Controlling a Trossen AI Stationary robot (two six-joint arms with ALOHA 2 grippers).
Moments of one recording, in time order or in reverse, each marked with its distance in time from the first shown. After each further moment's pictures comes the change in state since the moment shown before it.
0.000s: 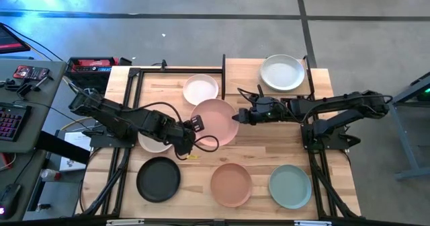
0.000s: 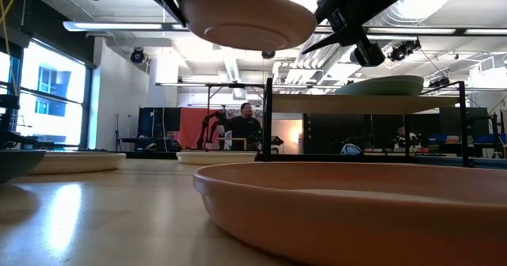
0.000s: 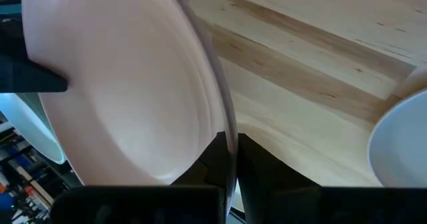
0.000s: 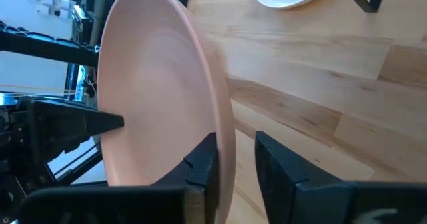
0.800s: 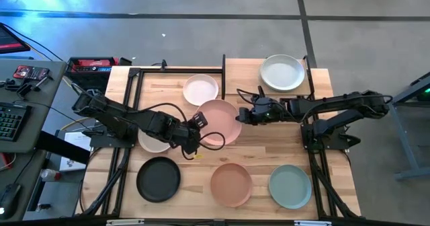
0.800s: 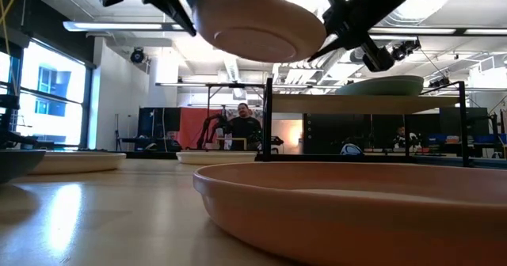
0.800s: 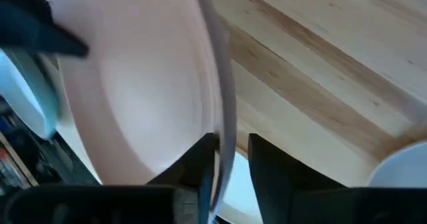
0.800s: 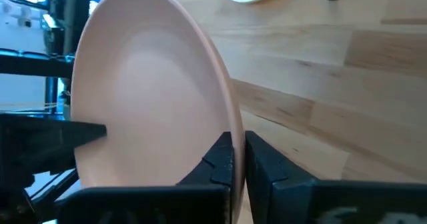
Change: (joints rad) left arm 0.018 0.044 -0.001 0.060 -0.024 -0.184; right arm 0.000 0.000 -0.001 -0.076 0.006 0.081
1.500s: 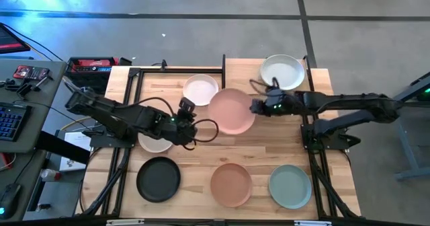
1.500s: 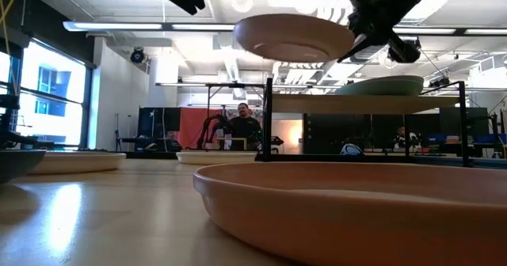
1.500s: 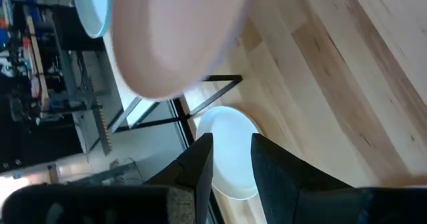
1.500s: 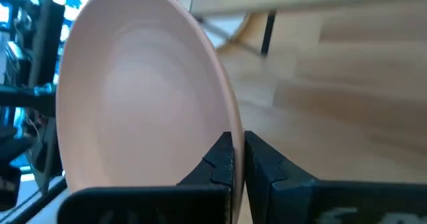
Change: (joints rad) left arm -0.003 -0.098 0.000 -0.015 -0.192 -0.371; right arm -0.097 -0.184 0.000 -0.265 0.068 -0.079
